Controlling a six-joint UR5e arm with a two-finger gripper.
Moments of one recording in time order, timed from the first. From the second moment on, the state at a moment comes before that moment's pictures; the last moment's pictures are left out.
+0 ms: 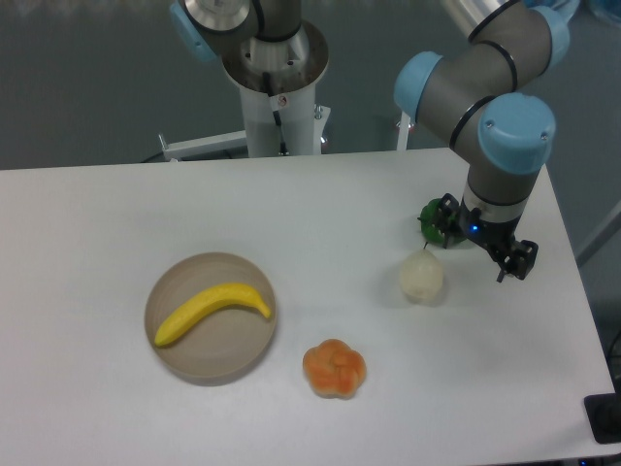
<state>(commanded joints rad) 2.48 -1.97 -1.48 -1.16 1.62 1.37</state>
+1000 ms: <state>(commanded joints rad) 2.21 -1.95 -1.54 -1.14 1.53 1.10</state>
